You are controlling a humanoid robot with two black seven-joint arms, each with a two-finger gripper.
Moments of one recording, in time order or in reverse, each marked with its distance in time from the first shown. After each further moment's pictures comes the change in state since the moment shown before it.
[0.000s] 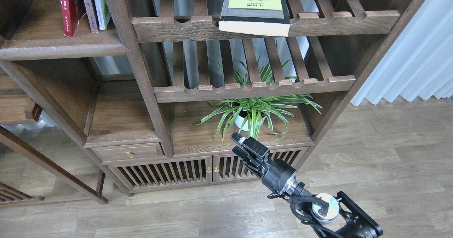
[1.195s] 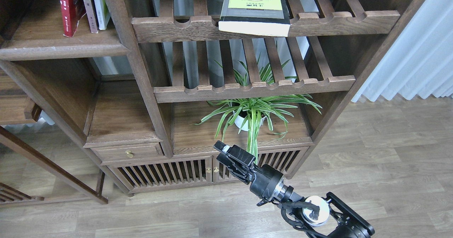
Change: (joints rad) left arm 0.032 -0.369 -0.052 0.004 0.131 0.793 -0.181; right arm 0.008 0.000 -0.094 0.024 0.002 0.009 0.001
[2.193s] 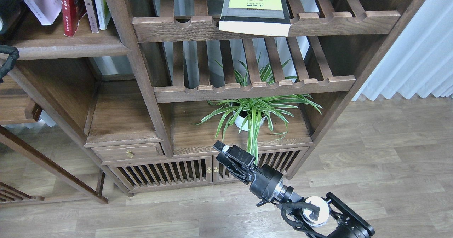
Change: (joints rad) left arm 0.160 -0.048 0.000 0.091 0.202 -0.073 -0.094; right arm -0.003 0.000 -0.001 0.005 -0.001 0.003 0.000
